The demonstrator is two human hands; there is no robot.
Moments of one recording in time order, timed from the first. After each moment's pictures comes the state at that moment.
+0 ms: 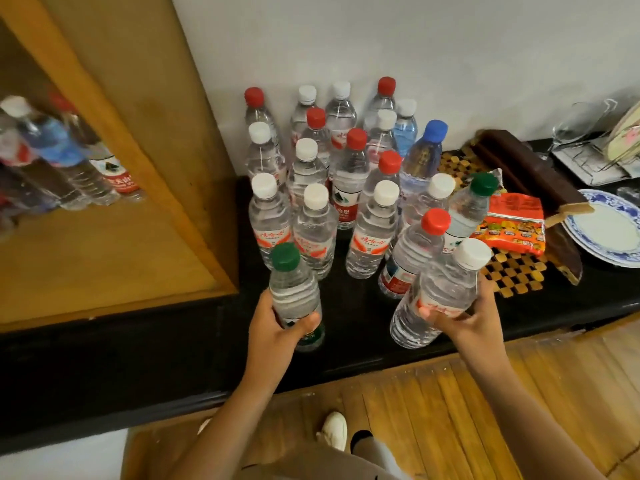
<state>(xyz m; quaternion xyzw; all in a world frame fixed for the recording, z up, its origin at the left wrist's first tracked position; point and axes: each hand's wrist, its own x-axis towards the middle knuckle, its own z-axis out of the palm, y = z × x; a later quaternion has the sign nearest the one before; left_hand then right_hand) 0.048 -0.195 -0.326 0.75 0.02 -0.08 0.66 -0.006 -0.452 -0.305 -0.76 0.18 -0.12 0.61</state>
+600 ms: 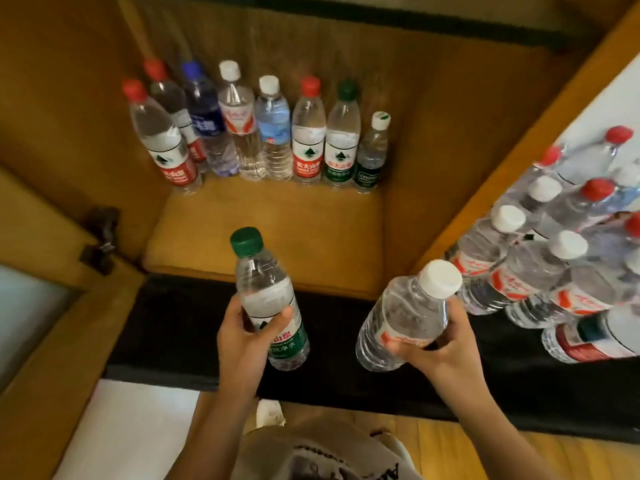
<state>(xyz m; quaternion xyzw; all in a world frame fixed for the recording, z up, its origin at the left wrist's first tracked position) 0.052 0.073 -0.311 0.66 0.23 0.07 0.71 0.056 -0.167 -0.278 -0.77 0.01 0.02 0.64</state>
